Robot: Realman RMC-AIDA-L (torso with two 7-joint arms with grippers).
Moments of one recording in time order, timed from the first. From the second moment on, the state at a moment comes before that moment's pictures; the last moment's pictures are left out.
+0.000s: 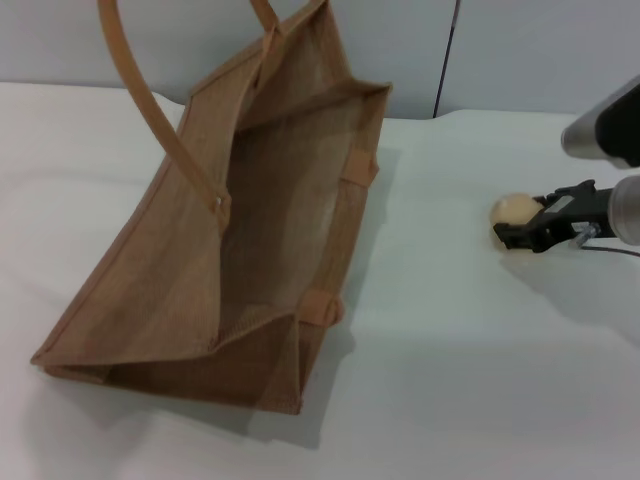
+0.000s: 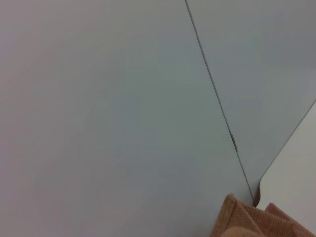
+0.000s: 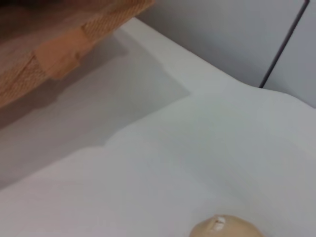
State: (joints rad) left arm -0.73 -1.95 0.94 1.81 -0.68 -1.60 0.82; right arm 0.61 2.02 -1.45 -0.89 -2.37 -0.79 2.27
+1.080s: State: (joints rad) left arm -0.80 -1.98 0.94 1.87 -0.73 -1.61 0.97; right arm 0.45 2.03 -1.52 -1.63 -2.36 -1.03 2.37
